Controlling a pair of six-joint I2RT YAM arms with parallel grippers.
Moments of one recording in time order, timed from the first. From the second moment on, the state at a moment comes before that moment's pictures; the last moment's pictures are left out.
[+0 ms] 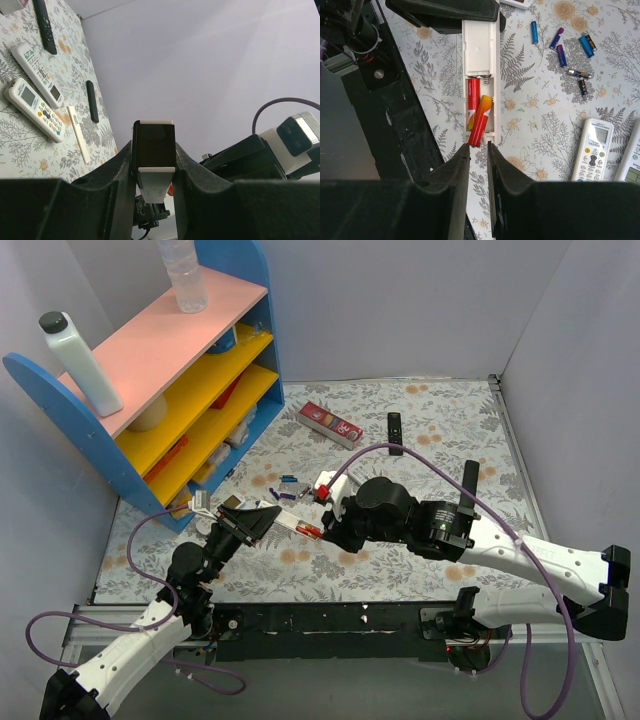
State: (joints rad) left arm -0.60 0.35 0.02 0.55 0.07 -1.36; right arm 1.22 1.11 1.09 -0.53 -0.01 0.05
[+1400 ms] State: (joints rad) left arm -0.59 0.39 0.02 0.55 0.07 -1.30; right arm 1.22 1.26 1.11 -0.50 0.03 0.05
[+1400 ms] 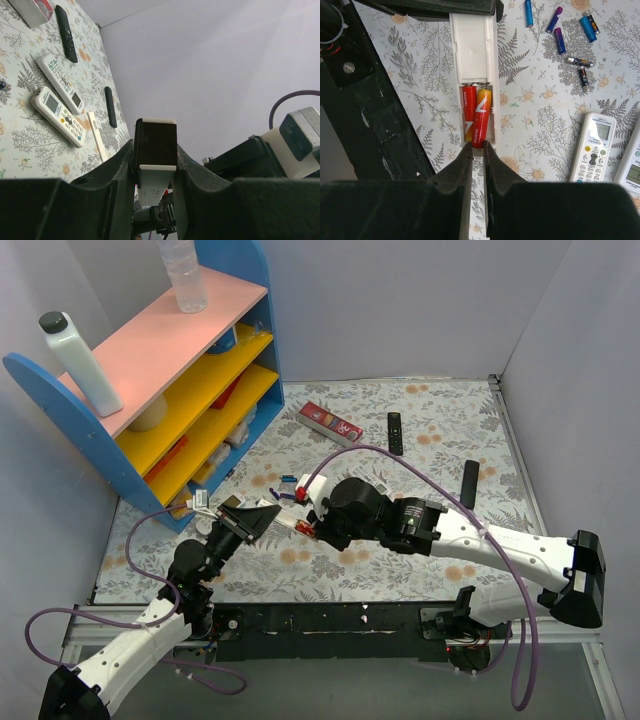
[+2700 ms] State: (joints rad) left arm -0.56 0.49 0.01 0.61 0.10 -1.12; right arm 1.03 1.64 1.36 -0.74 -0.26 0.00
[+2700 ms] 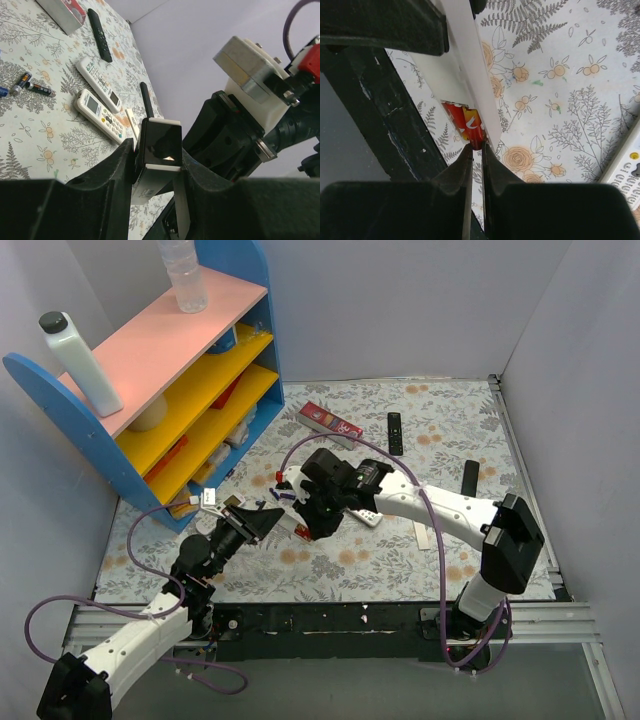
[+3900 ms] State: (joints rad) left arm -0.55 0.52 0.01 0.62 0.00 -1.09; right arm 1.13 1.46 0.92 -0.08 0.06 0.03
